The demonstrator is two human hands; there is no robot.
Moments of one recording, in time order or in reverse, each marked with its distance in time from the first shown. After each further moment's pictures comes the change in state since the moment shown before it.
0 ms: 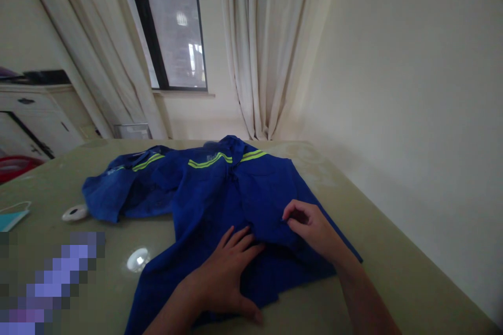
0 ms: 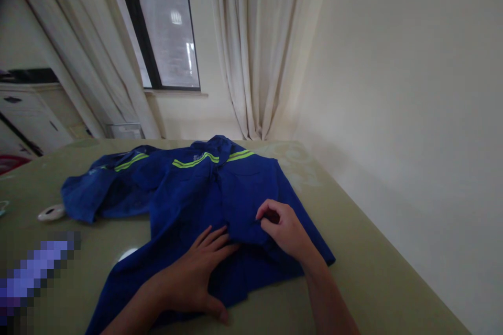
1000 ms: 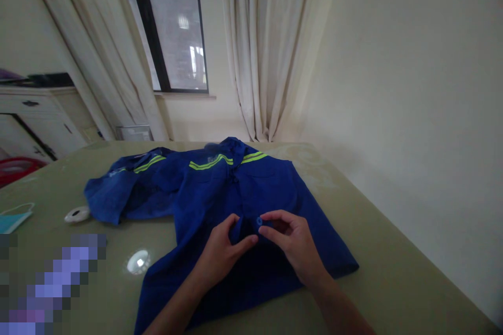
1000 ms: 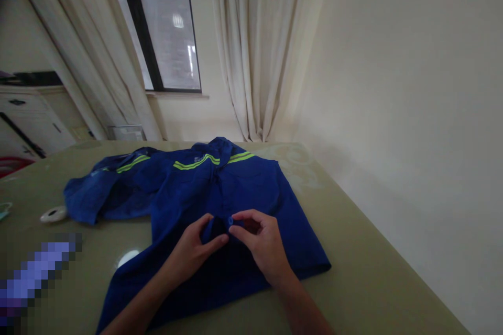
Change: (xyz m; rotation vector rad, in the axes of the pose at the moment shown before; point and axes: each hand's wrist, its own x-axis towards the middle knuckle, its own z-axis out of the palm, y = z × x) left_hand 0.019 -0.012 0.001 -0.512 0.598 -0.281; right_hand -0.011 -0.021 0.062 0.225 0.177 0.085
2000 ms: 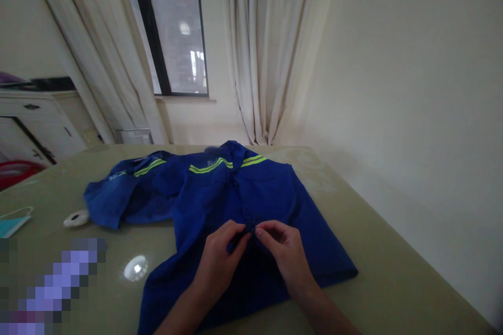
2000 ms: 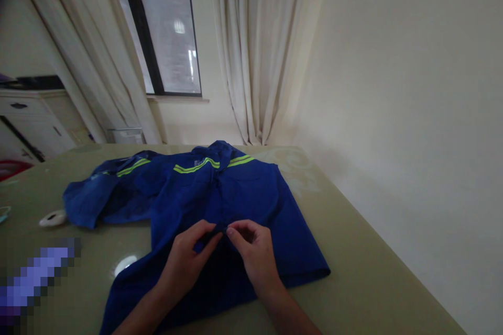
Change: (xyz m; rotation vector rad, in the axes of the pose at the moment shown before) left_hand -0.010 0.014 0.000 0.184 0.148 0.268; right_hand -0.006 0.010 0.021 0.136 0.041 0.058
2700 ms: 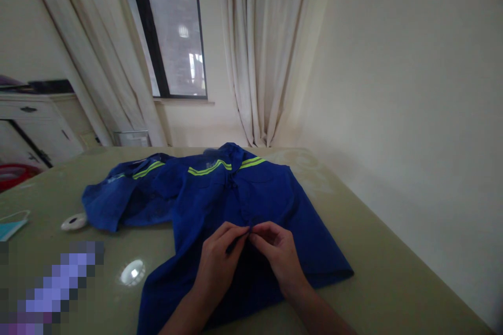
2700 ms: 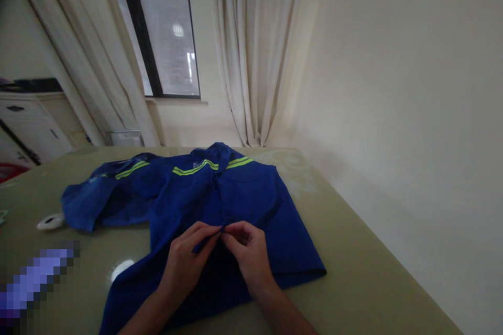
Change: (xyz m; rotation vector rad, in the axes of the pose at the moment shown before) left_hand -0.002 -0.005 0.007 0.010 0.118 0.123; right_hand 0.001 0.013 0.010 0.178 -0.021 0.048
